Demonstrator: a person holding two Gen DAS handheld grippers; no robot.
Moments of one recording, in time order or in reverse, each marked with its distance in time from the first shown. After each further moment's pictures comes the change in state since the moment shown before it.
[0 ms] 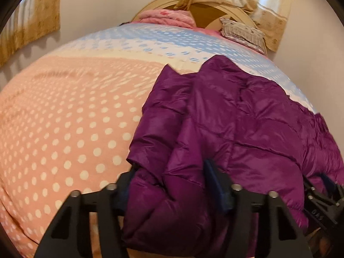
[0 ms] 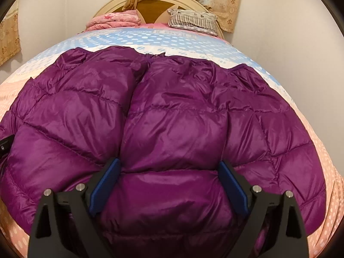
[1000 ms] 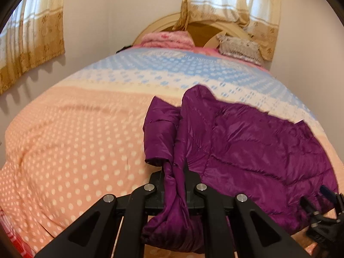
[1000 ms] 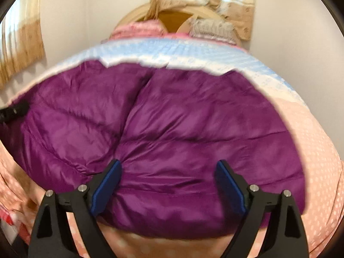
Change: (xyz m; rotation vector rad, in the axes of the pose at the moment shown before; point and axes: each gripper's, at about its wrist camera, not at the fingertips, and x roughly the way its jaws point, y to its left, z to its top) left arm -0.079 0.047 0.028 0.071 -0.141 0.019; right arm -0.062 -0.007 -0.026 0.002 -0.132 0.152
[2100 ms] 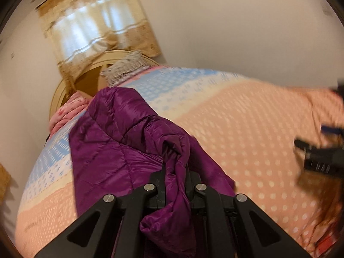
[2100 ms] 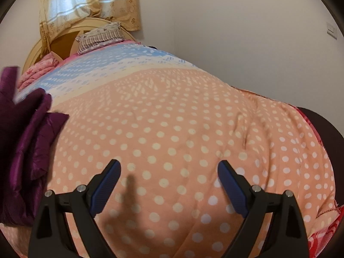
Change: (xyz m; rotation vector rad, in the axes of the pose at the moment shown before) left arm -0.017 -0.343 -0.059 0.747 -0.145 -0.282; right arm -0.060 -0.276 -0.069 0.429 0.042 -0.407
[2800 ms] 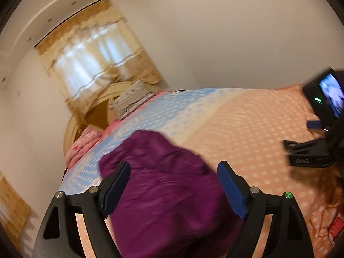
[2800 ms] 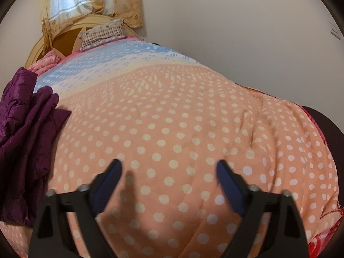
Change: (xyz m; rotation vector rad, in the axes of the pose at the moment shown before) left arm -0.072 0.010 0.012 0.111 -0.163 0.100; right arm 0.013 0.004 0.004 -0.019 0.045 0.024
